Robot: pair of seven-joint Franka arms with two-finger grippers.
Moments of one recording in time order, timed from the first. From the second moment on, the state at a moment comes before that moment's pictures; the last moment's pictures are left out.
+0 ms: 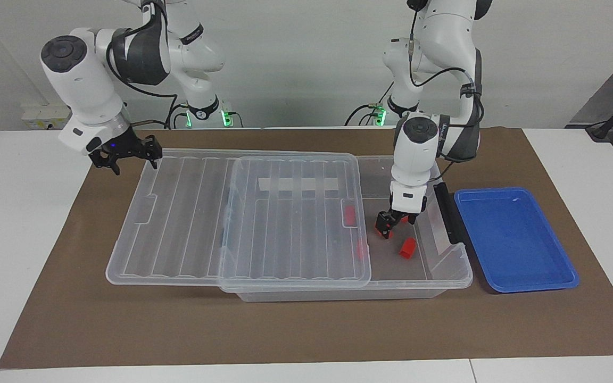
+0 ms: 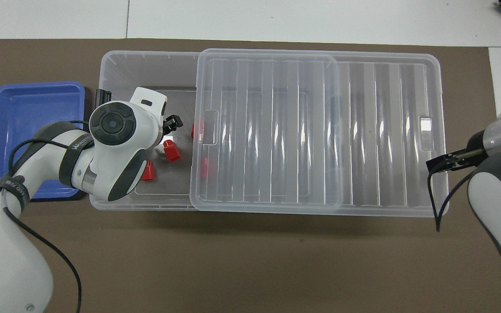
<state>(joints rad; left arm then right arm) -0.25 0.30 -0.11 -1.95 0.24 2.38 -0.93 -0.09 -0.06 0.10 -1.90 -0.08 1.76 -0.14</state>
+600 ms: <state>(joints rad) -0.26 0.33 -0.11 -1.99 0.25 2.44 -0.95 0.07 -0.06 0.10 -1.82 -0.06 1.77 0.26</state>
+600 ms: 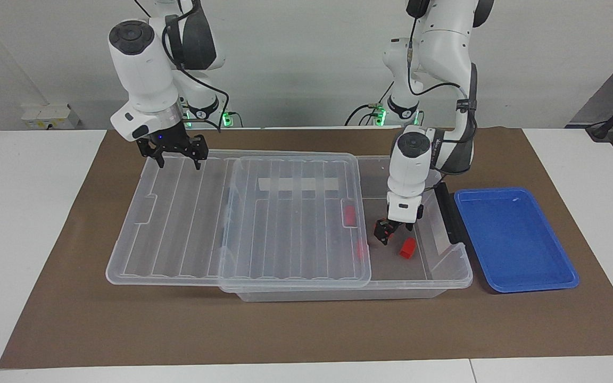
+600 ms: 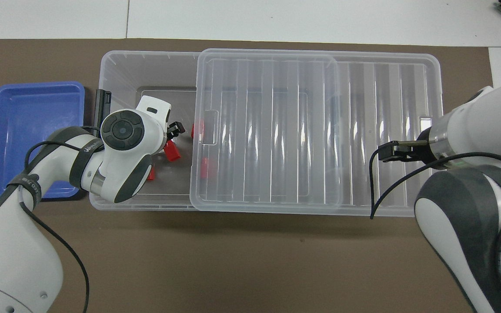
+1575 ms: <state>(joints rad) -0.33 0.33 -0.12 -2.02 0.25 2.45 -1.03 0.02 -0.02 0.08 -1.60 -0.02 1.60 0.31</state>
